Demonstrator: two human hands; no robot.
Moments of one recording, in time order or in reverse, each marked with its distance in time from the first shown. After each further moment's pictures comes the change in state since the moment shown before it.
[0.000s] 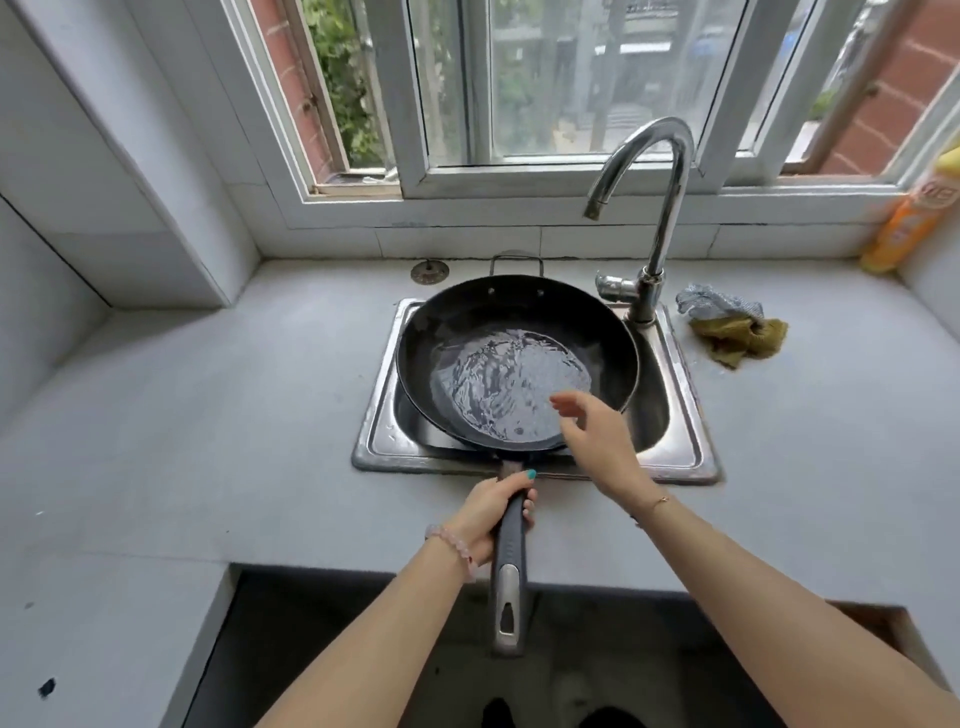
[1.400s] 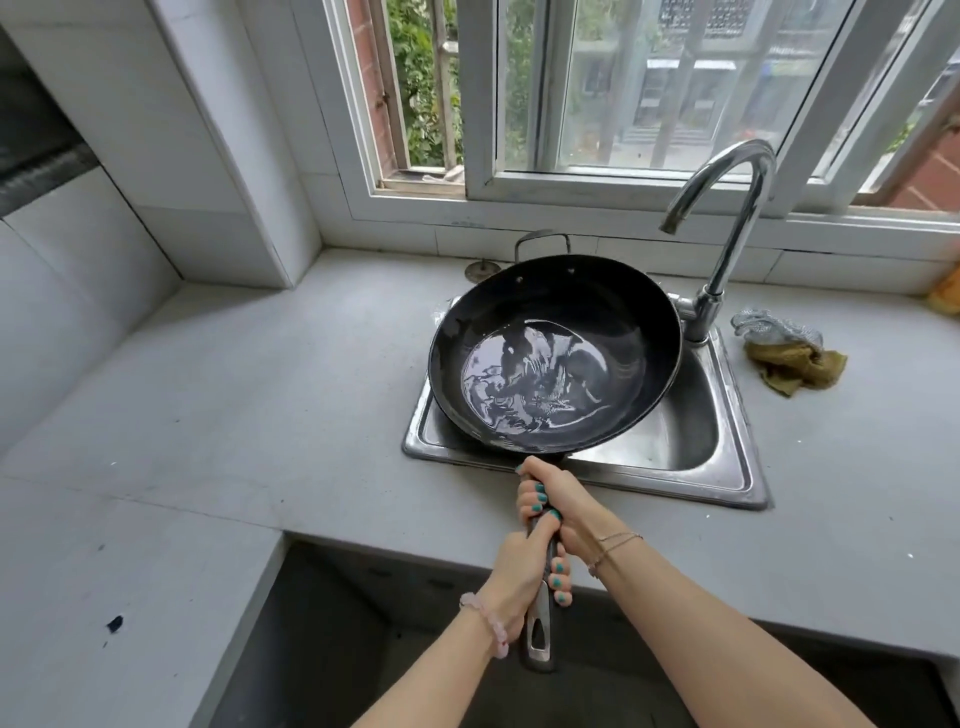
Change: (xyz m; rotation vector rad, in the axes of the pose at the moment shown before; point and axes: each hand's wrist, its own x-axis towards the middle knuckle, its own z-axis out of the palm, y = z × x) left_hand -0.069 -0.031 -0.011 0.099 0.114 0.018; right_hand -0.038 -0.043 0.089 1.162 -0.436 0.943
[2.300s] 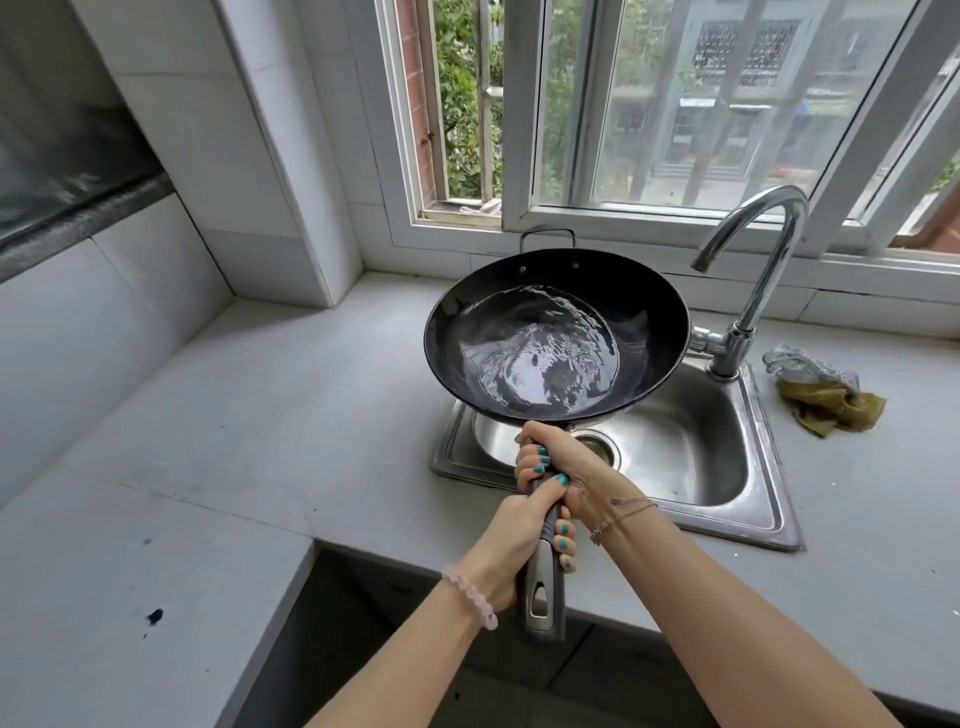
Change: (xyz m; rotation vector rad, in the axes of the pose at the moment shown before) left_hand -0.051 0.065 -0.004 -0.082 -0.088 0.124; right_hand -0.032 -0.042 0.073 -0.024 -0.166 0.102
